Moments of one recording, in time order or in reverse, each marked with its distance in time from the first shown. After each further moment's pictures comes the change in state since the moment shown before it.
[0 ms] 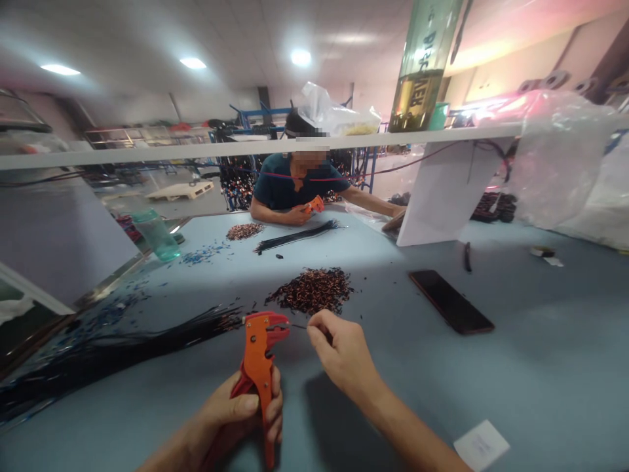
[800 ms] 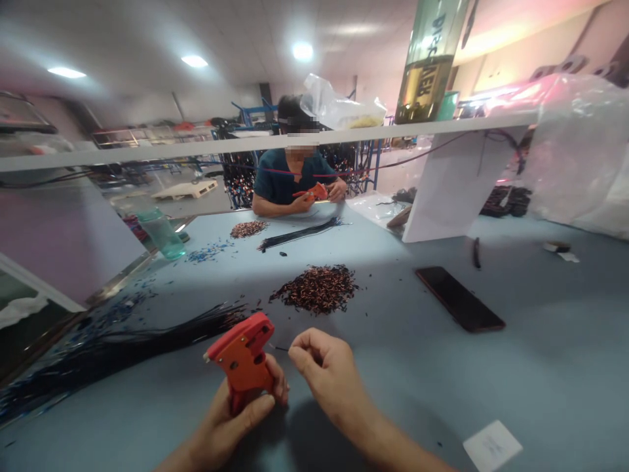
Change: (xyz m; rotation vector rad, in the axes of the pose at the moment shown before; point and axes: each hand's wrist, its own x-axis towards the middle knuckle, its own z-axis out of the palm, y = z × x) left_hand -0.005 -0.002 0.003 0.623 0.104 0.367; right_hand -0.019 -0.017 0.025 0.327 -0.110 0.155
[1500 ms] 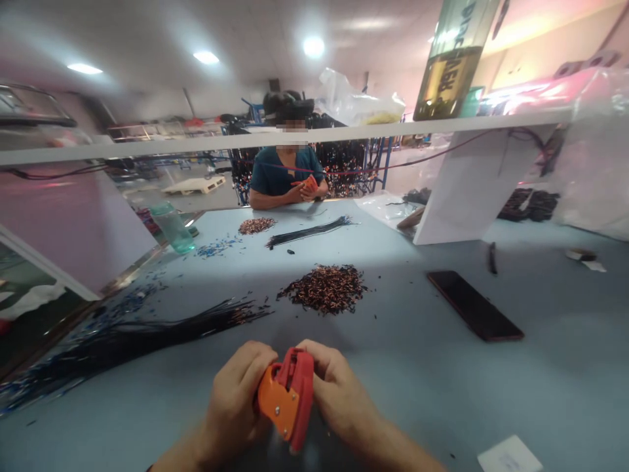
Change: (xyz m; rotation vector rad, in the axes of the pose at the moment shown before) left_hand 0.007 -0.001 -0.009 1.149 0.189 0.608; right_hand -0.005 0.007 0.010 0.525 -0.234 0.165
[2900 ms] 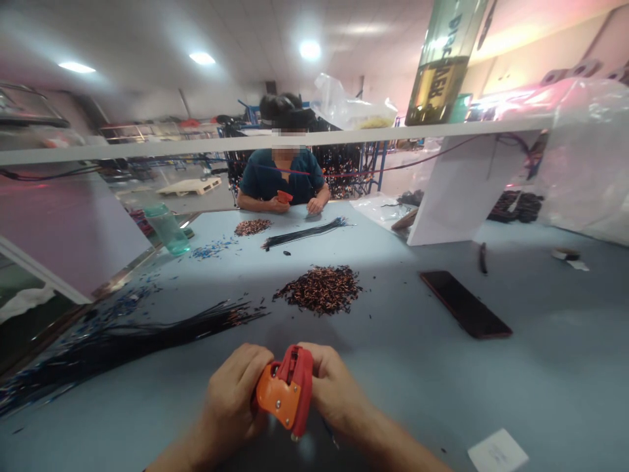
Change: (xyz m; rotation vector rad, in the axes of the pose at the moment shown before) left_hand 0.003 0.000 -0.001 0.136 -0.043 0.021; right_hand 0.003 0.005 -0.002 -0.006 0.025 0.074
